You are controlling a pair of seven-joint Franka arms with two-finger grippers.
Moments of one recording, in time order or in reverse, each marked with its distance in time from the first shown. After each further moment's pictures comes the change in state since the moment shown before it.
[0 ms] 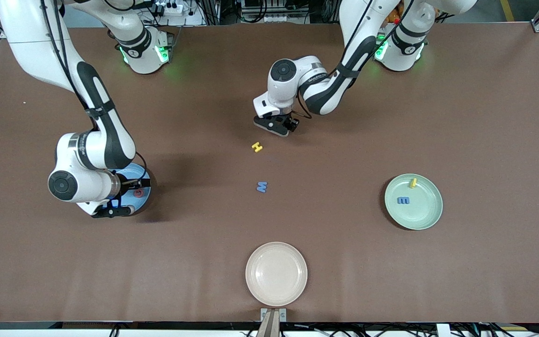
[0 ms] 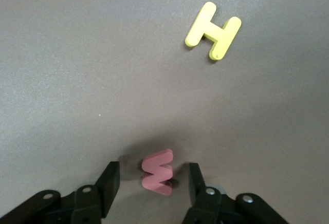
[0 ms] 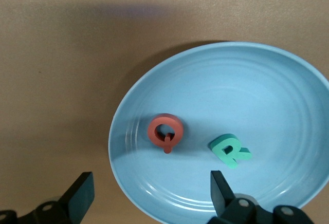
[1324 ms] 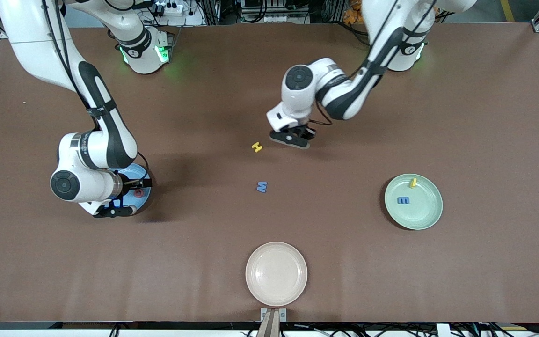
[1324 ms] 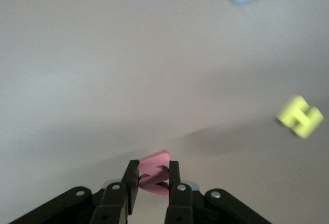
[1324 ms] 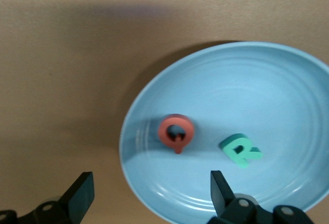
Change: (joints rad) left arm 0.205 -0.177 0.011 0.029 0.001 -0.207 0.045; right arm 0.024 0.000 0.007 0.002 0.005 0.003 0.060
